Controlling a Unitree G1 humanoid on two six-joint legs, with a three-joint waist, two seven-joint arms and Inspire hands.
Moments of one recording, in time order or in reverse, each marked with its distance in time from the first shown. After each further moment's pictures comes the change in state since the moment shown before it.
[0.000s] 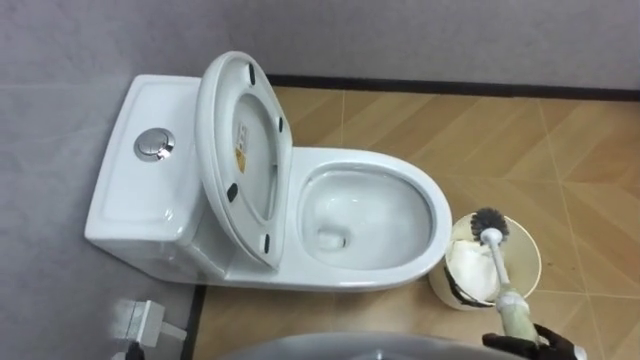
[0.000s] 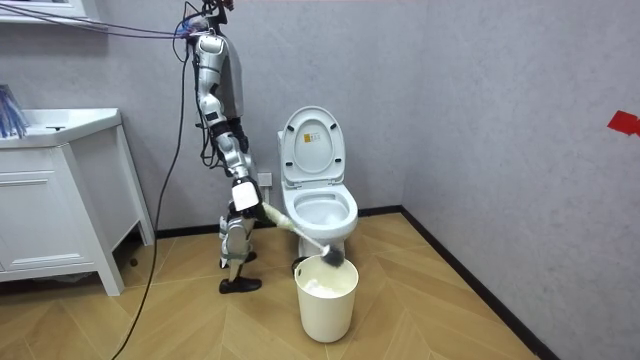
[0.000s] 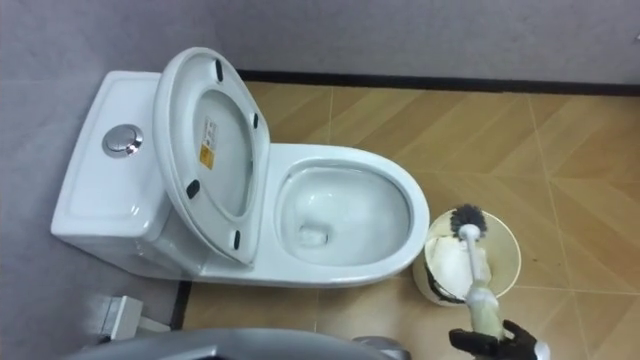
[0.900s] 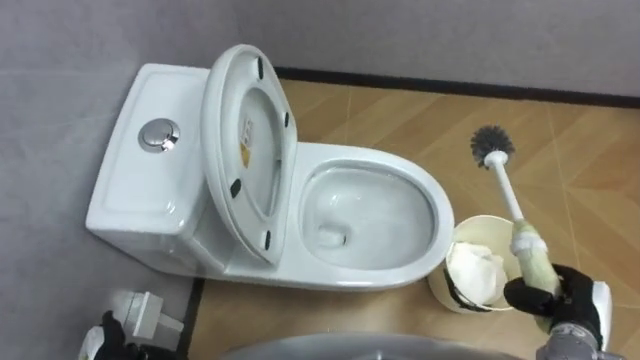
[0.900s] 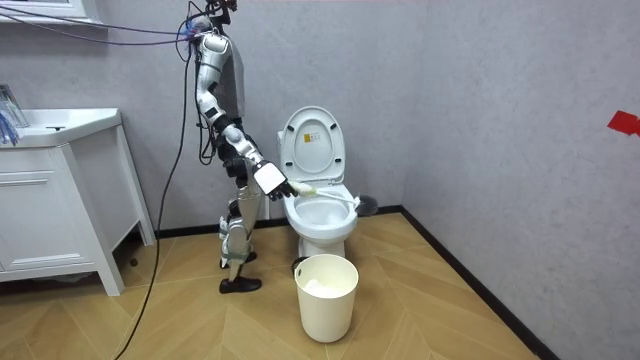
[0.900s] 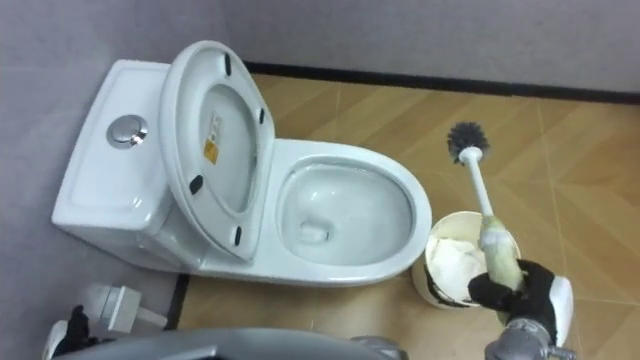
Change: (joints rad) left arm -0.013 0.004 0.012 -0.120 -0.013 -0.031 0.099; right arm 0.092 -0.005 0.017 -0.333 -0.237 0.000 -0.017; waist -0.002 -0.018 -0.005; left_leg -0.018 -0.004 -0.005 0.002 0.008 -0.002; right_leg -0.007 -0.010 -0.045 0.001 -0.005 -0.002
